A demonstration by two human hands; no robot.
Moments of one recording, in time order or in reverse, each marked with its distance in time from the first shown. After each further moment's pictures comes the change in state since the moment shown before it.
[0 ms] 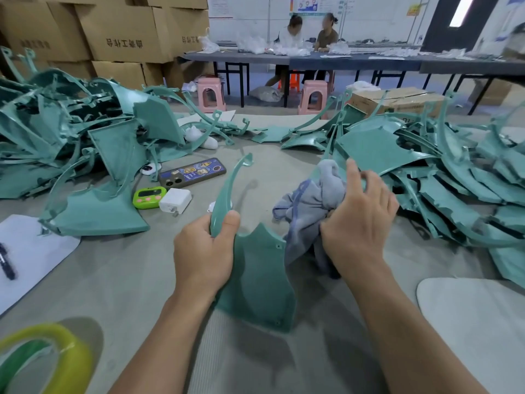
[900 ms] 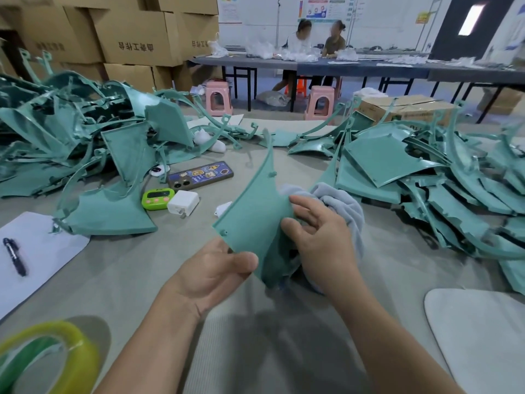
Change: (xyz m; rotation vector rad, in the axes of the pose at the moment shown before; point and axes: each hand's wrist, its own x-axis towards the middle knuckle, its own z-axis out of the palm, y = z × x) left_hand -0.009 0.012 -0.018 -1.233 -1.005 -0.259; right_hand -0.036 -0.035 0.010 1.018 -0.400 0.163
